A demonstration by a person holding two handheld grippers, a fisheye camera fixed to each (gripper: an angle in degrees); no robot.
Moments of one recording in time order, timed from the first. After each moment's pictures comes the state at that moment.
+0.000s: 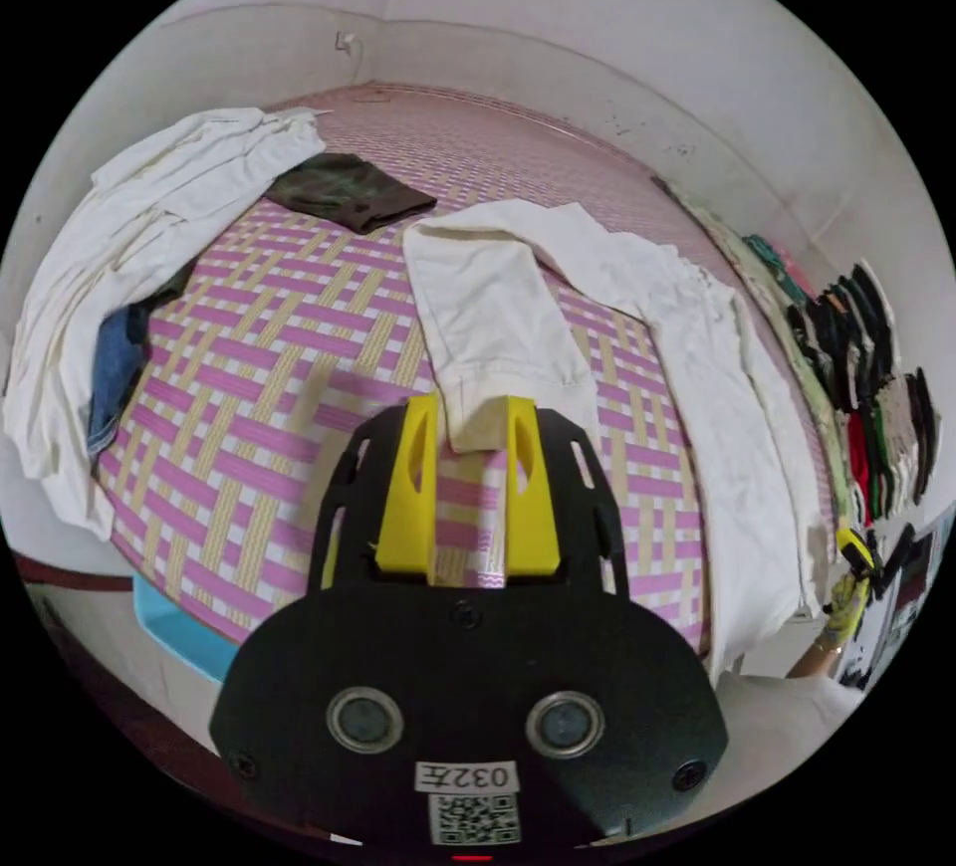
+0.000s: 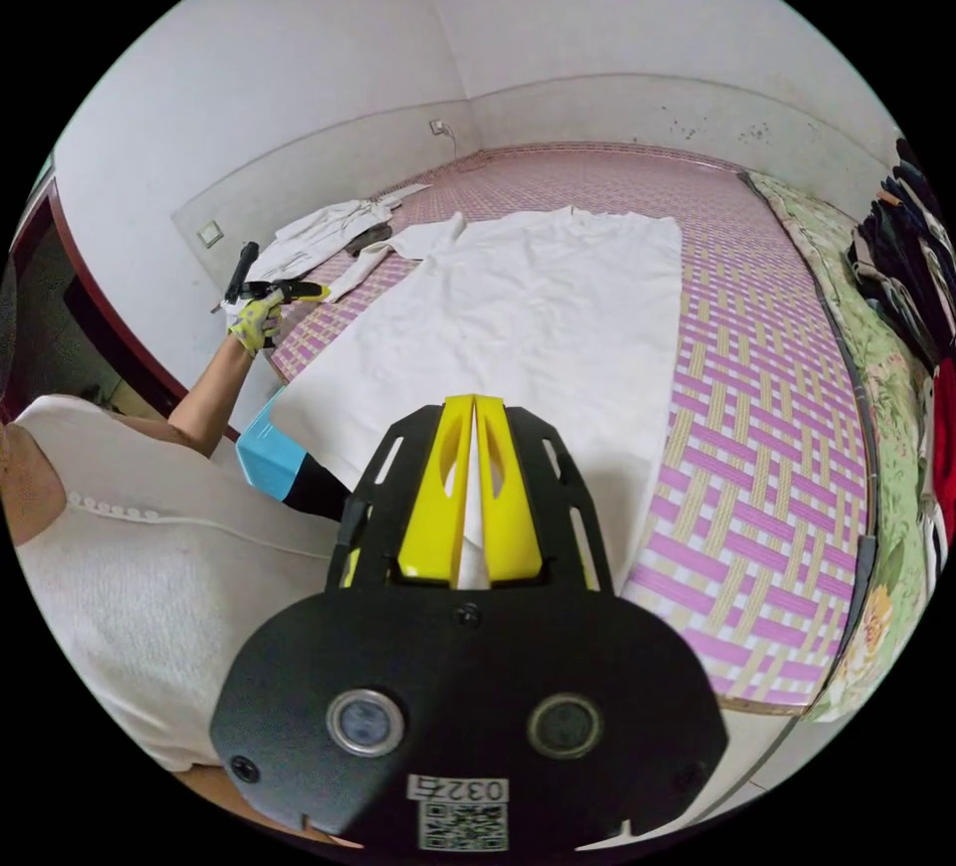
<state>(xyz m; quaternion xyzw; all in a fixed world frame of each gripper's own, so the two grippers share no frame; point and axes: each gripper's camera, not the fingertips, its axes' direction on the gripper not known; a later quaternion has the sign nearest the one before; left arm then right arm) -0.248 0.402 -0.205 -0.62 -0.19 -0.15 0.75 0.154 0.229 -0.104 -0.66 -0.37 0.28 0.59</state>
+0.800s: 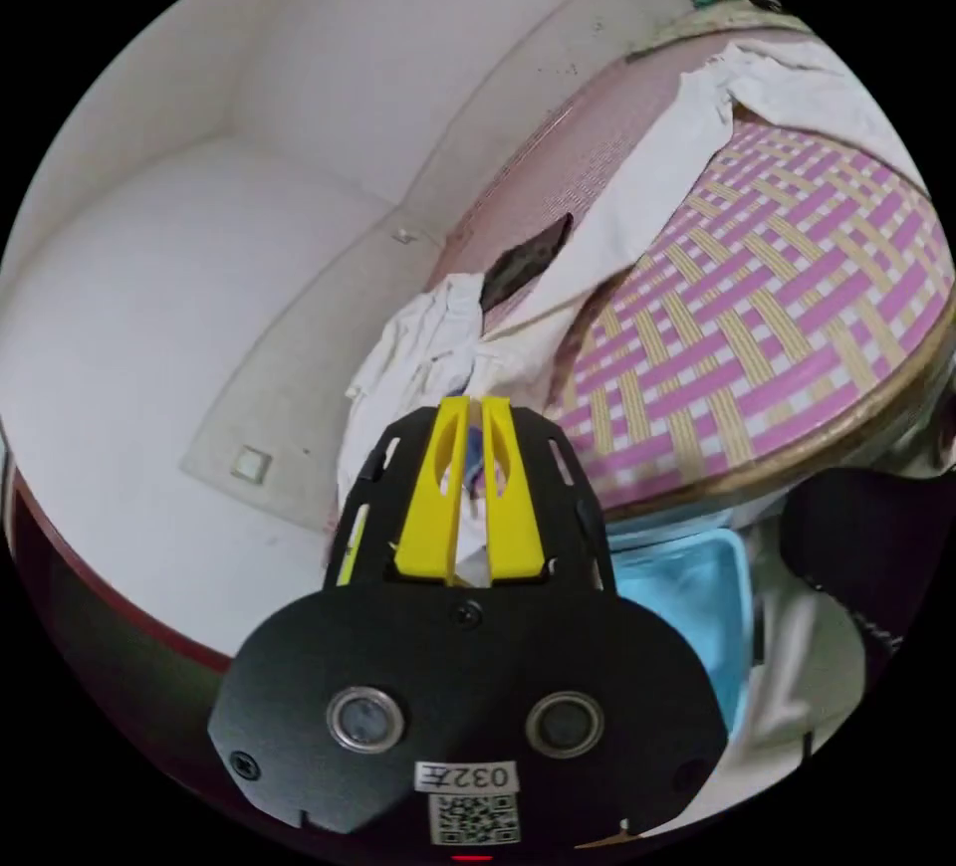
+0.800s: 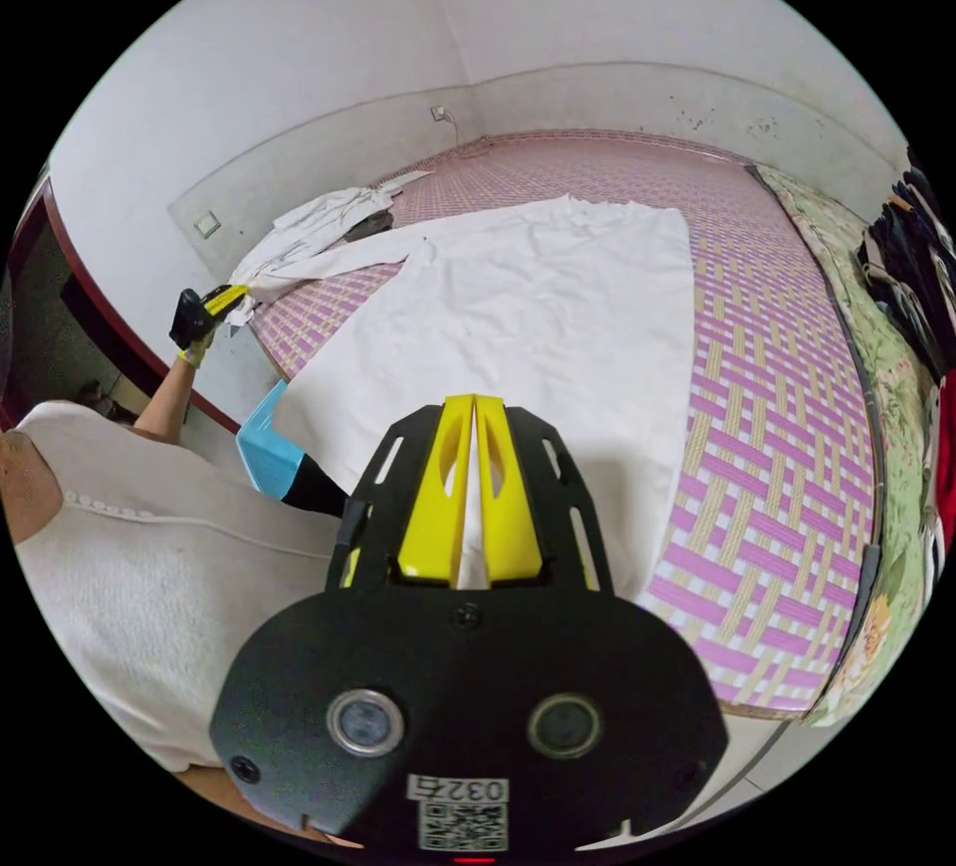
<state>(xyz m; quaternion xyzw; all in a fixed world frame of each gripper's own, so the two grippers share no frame) -0.156 0.375 -0.381 -0.54 -0.31 0.36 0.70 0.144 0.241 -0.092 -0.67 -0.38 0.28 0.58</state>
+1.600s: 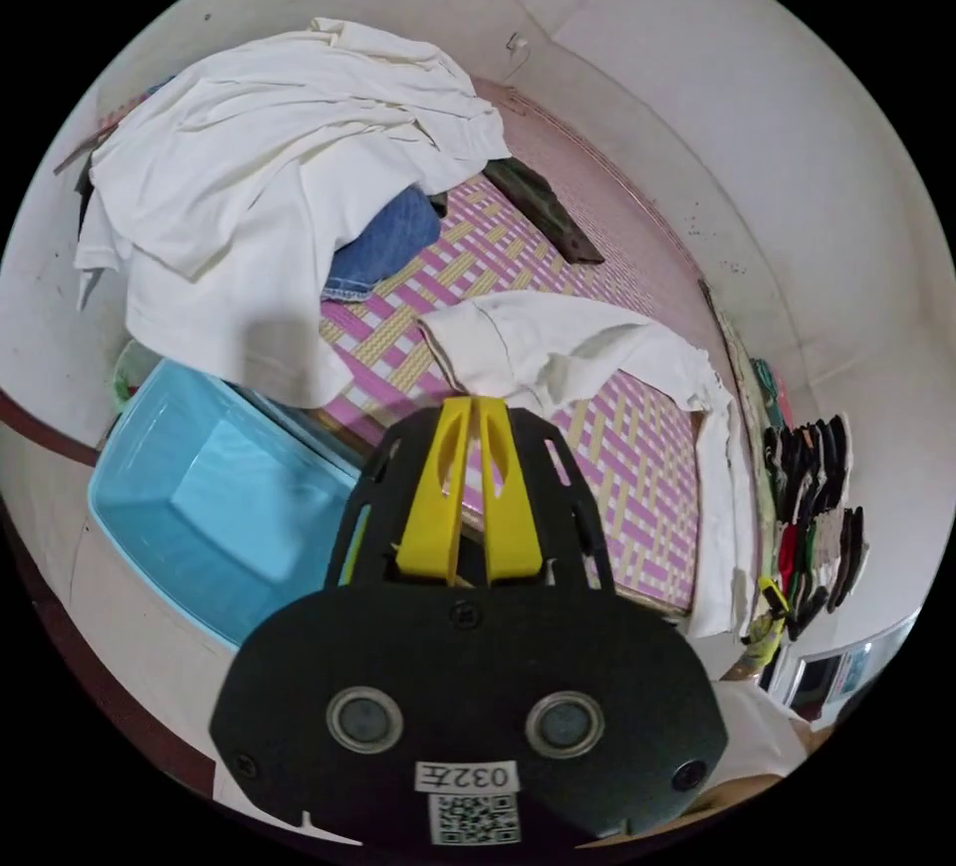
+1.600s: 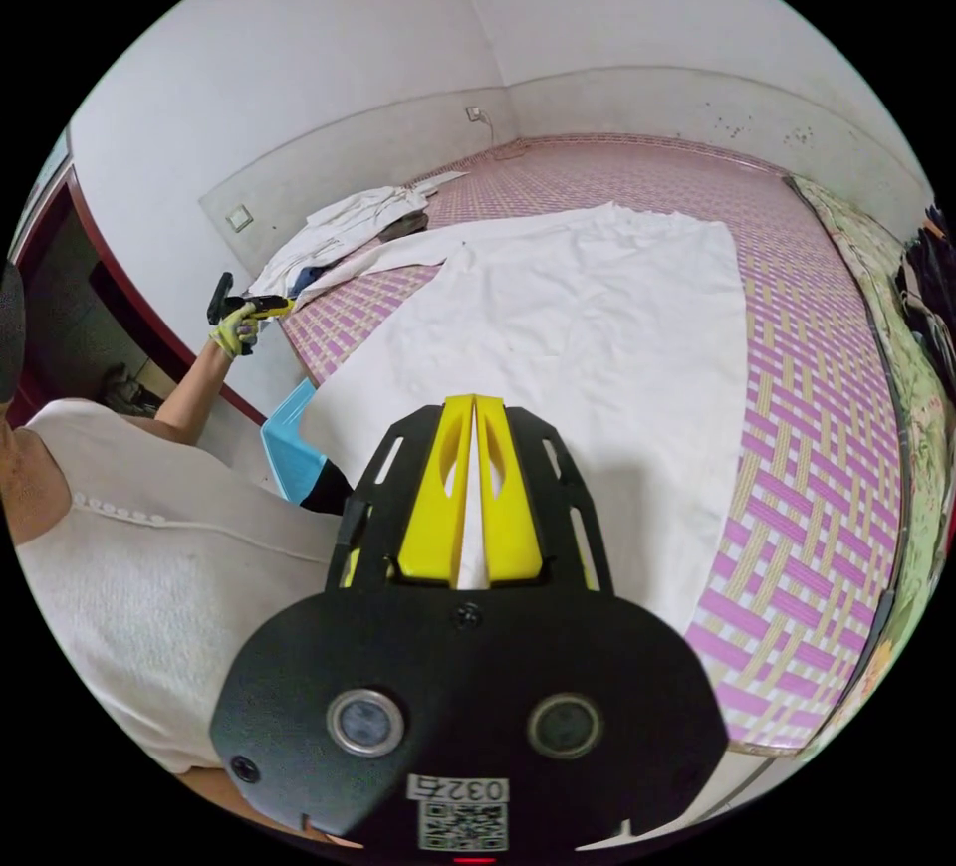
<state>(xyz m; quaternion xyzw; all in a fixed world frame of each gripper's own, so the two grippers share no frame) -0.432 0.354 -0.451 -0.54 -0.23 -0.34 0.74 0.152 0.235 -0.072 -0.64 -0.42 0.29 0.57</state>
